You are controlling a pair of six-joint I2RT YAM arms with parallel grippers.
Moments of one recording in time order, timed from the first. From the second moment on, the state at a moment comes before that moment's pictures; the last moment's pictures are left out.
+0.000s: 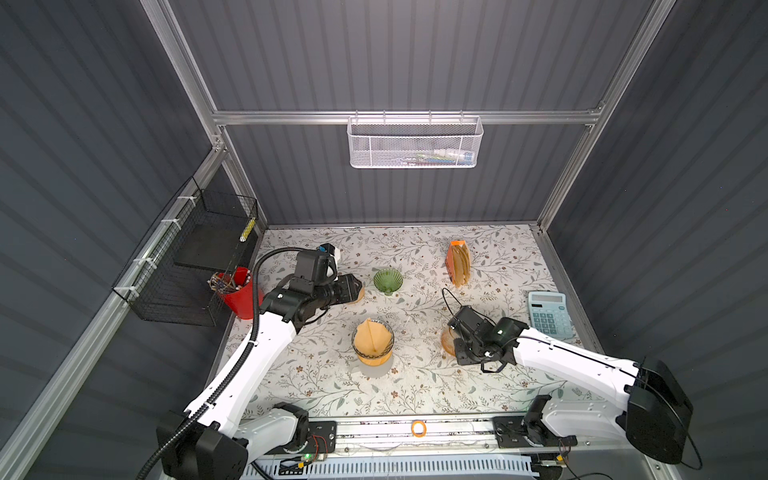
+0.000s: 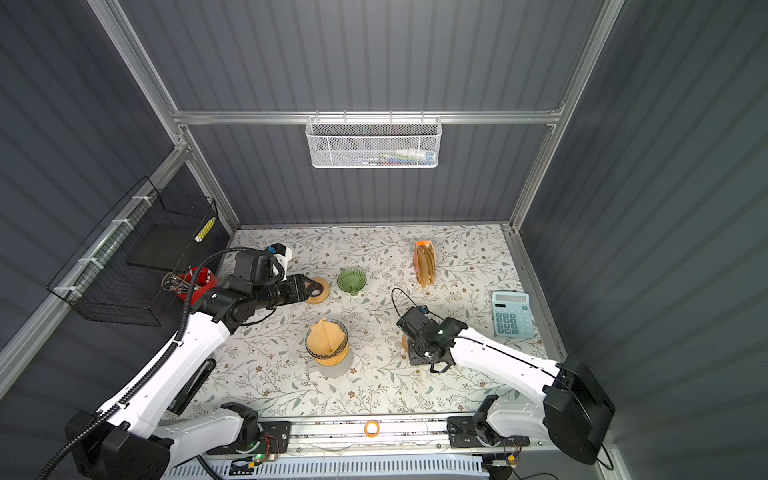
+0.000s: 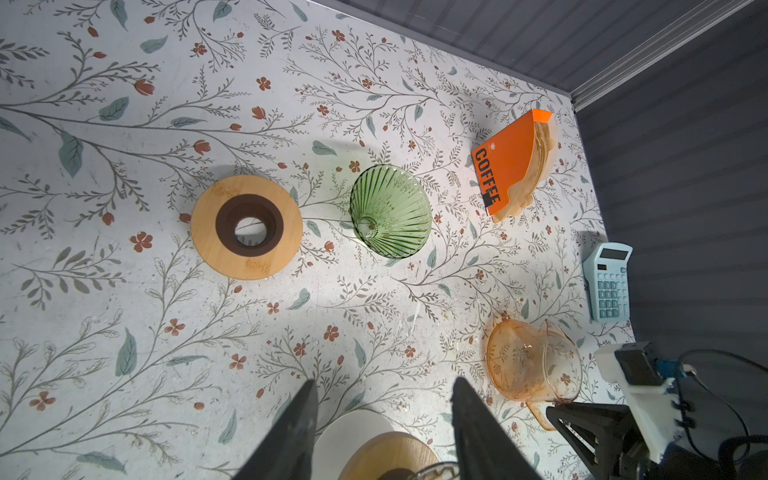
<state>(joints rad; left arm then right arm) -0.38 1.16 1.10 -0.67 0.19 -0.45 0.82 1.24 0.76 -0.81 0.18 0.67</state>
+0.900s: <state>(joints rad) -0.38 1.15 1.09 -0.67 0.19 -0.46 0.97 1.27 0.83 -0.80 0.12 0.61</state>
